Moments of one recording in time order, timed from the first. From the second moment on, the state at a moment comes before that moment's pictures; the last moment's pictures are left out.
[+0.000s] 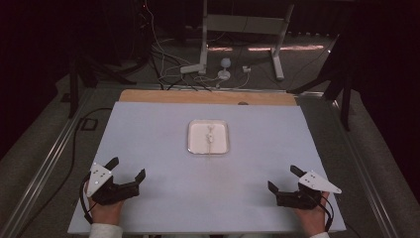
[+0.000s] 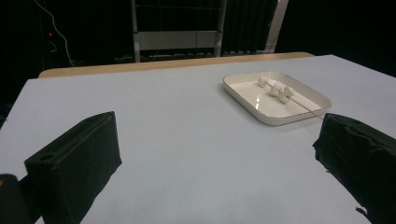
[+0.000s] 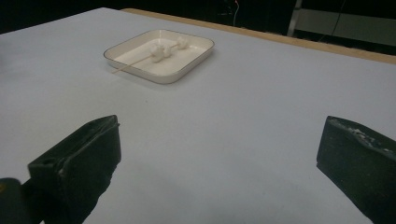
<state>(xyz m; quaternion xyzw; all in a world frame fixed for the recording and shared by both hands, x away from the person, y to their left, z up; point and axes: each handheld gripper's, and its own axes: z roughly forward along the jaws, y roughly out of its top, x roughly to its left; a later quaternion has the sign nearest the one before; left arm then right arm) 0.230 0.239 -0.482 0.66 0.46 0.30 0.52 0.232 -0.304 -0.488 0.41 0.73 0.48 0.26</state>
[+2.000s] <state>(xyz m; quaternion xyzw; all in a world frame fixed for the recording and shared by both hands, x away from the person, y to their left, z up) 0.353 0.097 -0.469 0.72 0.47 0.23 0.46 0.234 -0.305 -0.491 0.42 0.73 0.48 0.25</state>
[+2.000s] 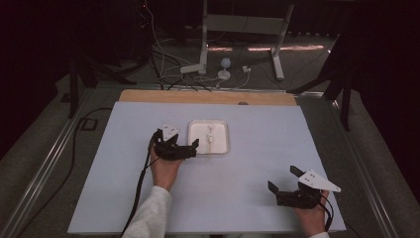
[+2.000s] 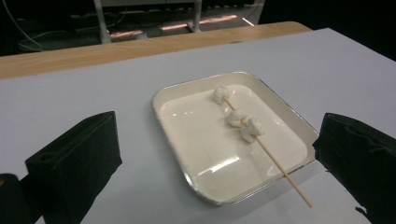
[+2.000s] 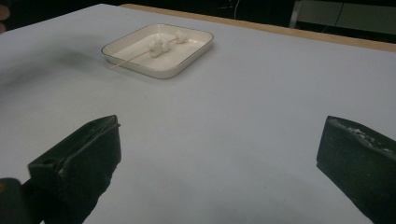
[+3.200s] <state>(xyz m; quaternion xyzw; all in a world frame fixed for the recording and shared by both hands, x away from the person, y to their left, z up) 0.388 0.033 -0.515 0.79 0.49 0.19 0.33 0.233 -0.306 -0.491 0.42 0.73 0.48 0.24</state>
